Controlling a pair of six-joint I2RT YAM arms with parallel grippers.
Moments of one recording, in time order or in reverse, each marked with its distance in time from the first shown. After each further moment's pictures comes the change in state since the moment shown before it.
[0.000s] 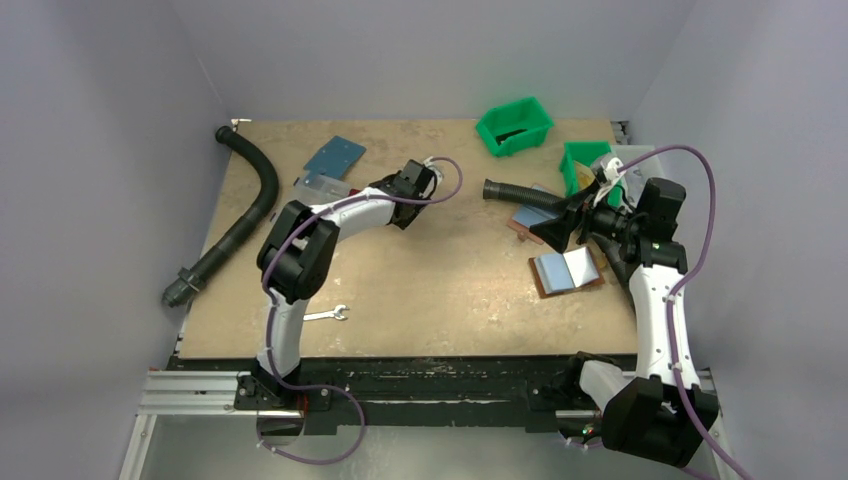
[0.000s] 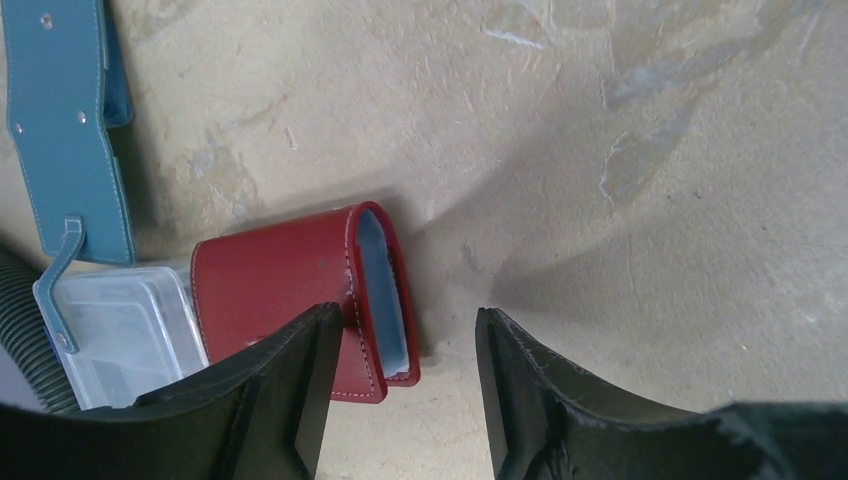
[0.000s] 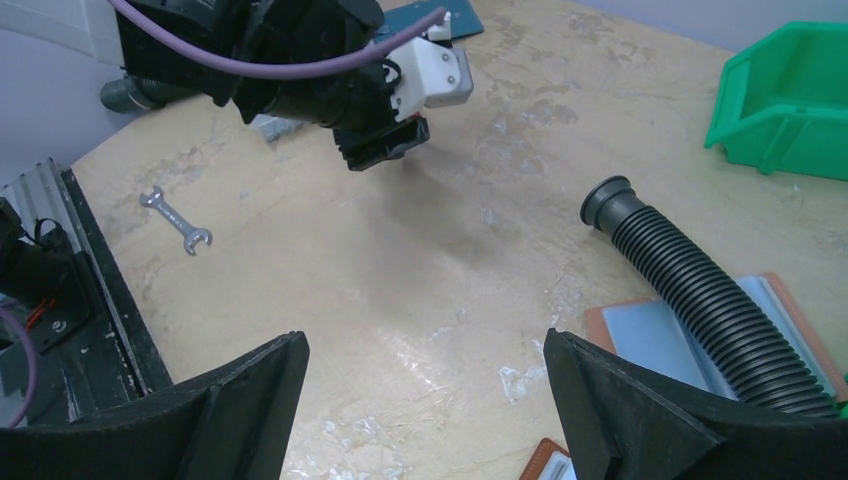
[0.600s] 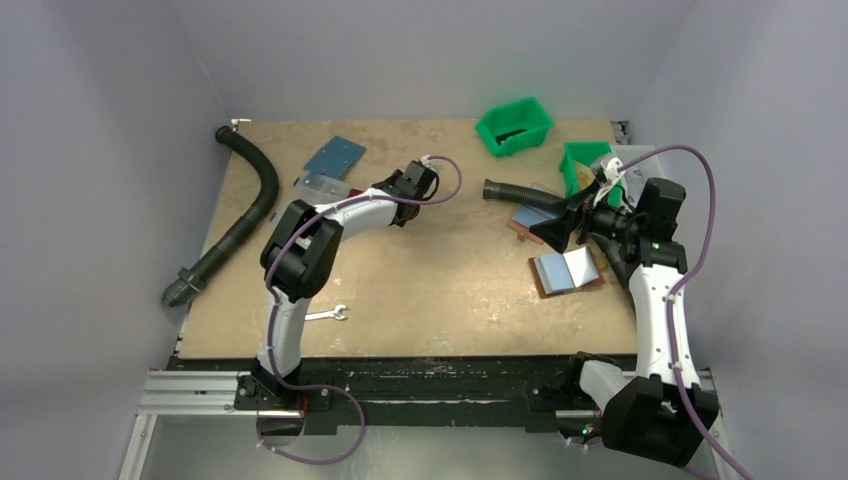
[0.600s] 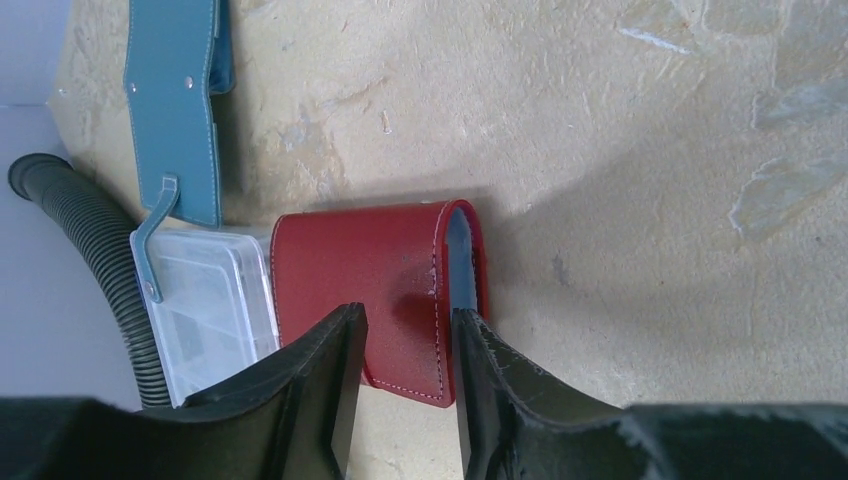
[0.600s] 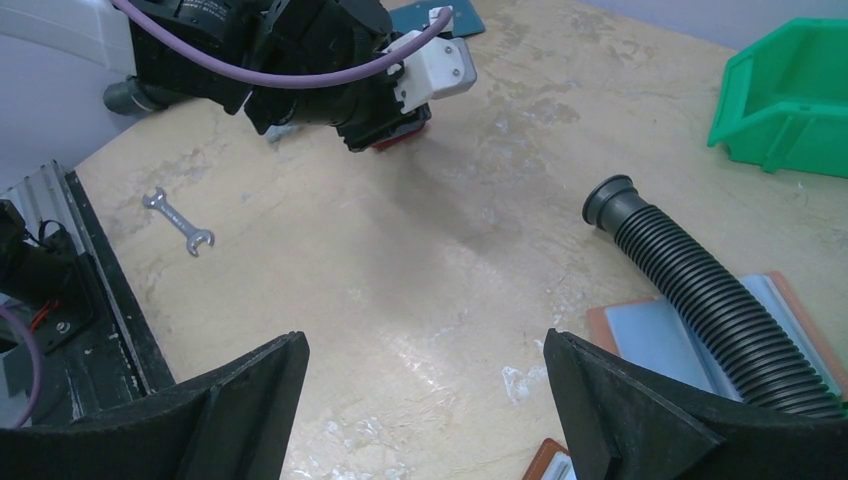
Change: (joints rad) left arm -0.018 0.035 0.008 0.021 -0.199 0.011; right arm 0.000 0.002 -0.002 0.003 -0.002 0.006
